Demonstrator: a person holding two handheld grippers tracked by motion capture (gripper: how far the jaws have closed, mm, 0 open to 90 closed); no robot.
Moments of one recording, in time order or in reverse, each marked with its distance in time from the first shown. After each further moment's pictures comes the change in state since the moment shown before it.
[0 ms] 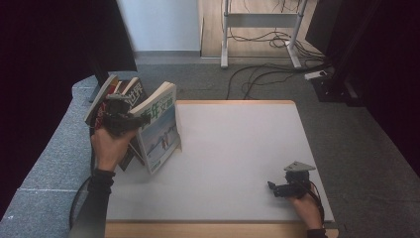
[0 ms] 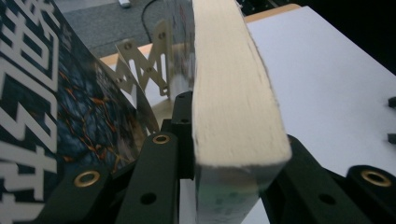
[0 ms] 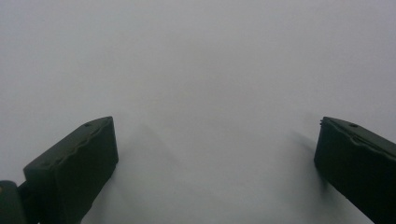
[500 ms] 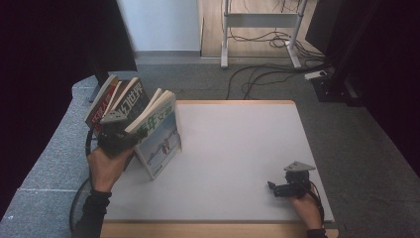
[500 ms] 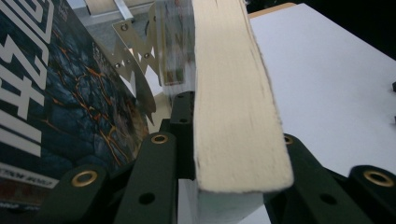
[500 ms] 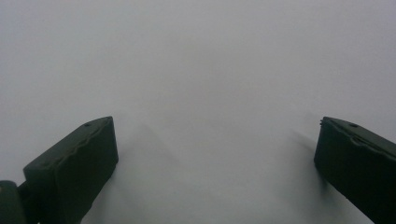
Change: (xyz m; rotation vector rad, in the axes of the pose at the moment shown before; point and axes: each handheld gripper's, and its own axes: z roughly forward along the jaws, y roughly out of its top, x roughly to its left) left arm -0.012 -0.048 -0.009 -0.073 0.026 0.054; right arm 0.000 0.000 0.000 -0.001 -0.002 -0.001
